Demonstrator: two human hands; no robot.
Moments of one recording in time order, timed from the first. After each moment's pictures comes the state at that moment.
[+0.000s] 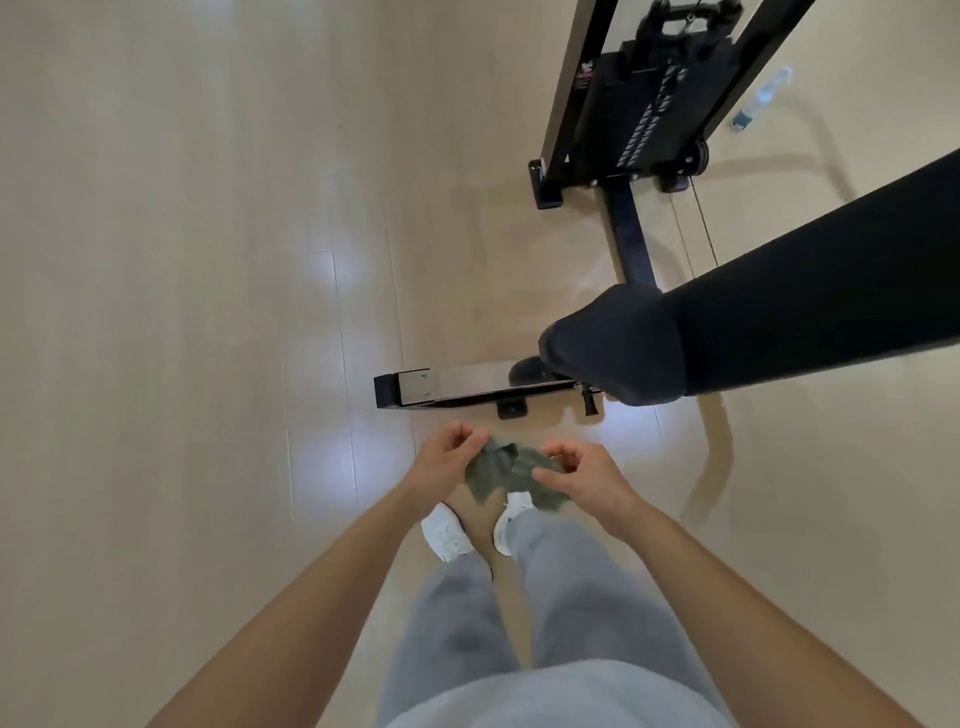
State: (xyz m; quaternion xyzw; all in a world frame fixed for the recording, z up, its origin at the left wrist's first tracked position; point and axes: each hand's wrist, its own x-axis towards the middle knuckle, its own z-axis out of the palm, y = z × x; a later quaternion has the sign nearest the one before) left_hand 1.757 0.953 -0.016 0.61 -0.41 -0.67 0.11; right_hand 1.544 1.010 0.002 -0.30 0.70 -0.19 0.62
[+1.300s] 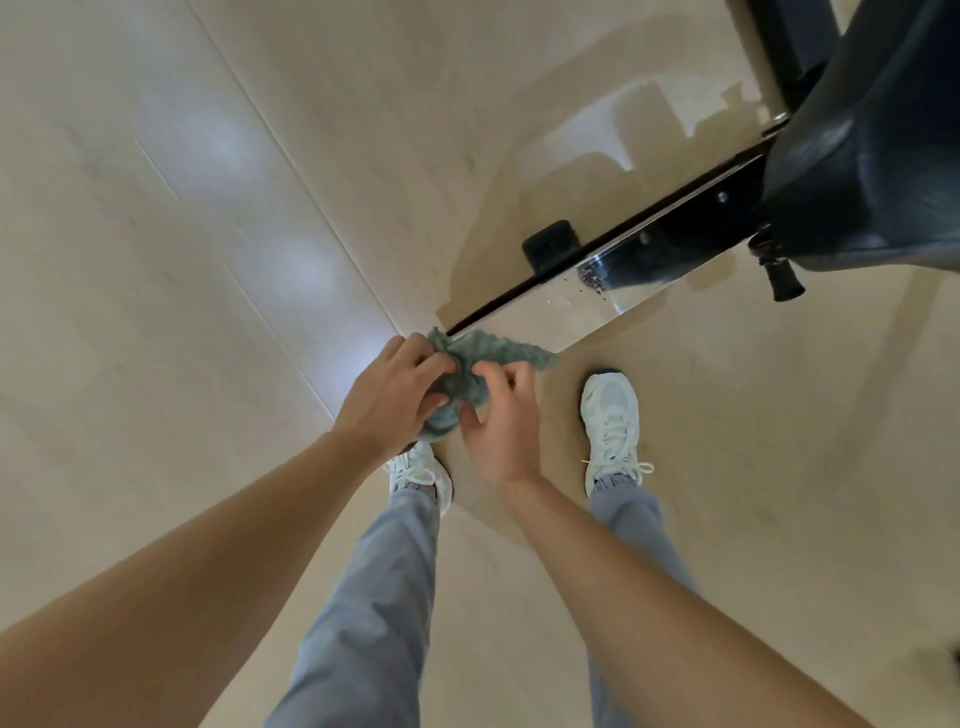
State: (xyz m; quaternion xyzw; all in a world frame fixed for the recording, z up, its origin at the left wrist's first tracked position) left_hand 1.885 0.723 -0.462 0.31 -0.89 -0.32 -0.11; right_hand 1.776 0.841 -0.458 -0.30 0.85 -0.22 0.37
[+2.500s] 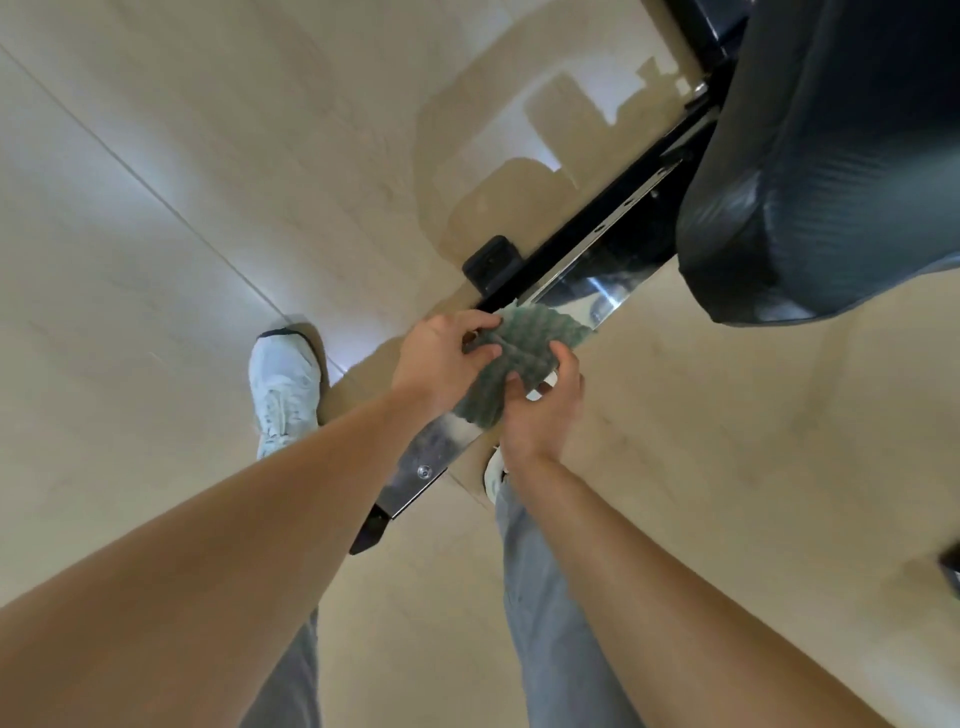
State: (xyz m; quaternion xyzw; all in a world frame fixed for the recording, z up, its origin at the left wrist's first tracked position) left_hand 1.716 0.677 -0.485 0.38 -0.75 -0.52 -0.17; right_hand 1.687 0.808 -0.493 0.10 0.91 -0.33 0.23
